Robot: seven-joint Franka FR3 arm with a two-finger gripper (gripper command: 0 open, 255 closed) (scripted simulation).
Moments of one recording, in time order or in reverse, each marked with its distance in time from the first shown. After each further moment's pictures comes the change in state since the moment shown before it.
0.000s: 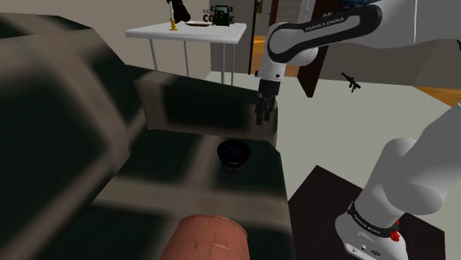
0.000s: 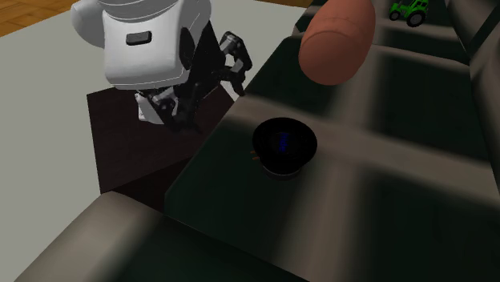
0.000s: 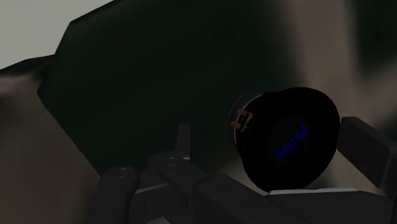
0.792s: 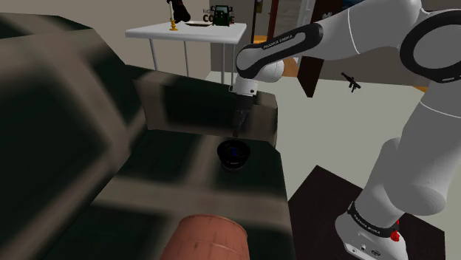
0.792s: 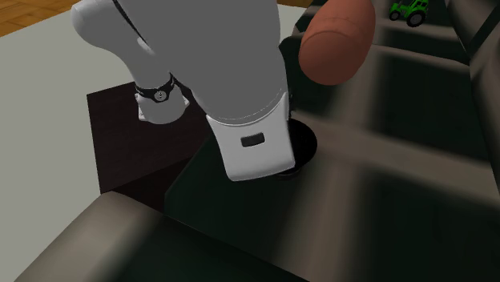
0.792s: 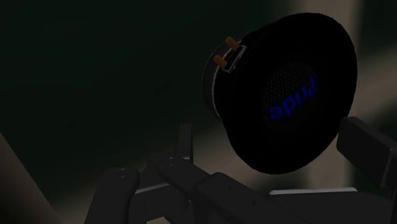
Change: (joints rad) arm 0.056 0.301 0.012 0.160 0.161 0.088 -0.225
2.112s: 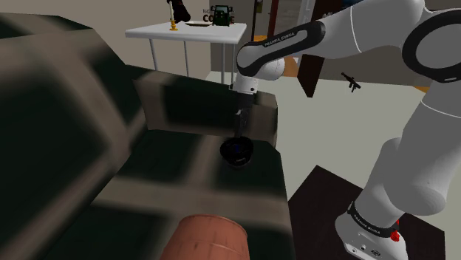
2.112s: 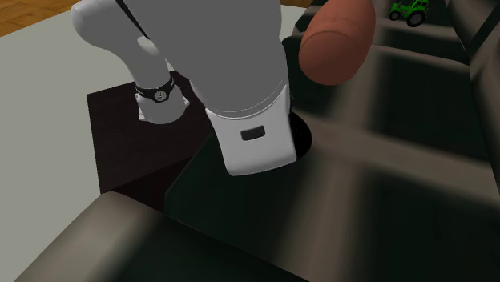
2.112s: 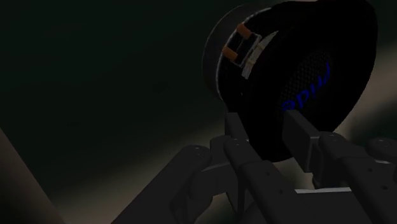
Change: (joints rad) arm 0.000 -0.010 0.000 0.008 -0.004 -0.017 0.008
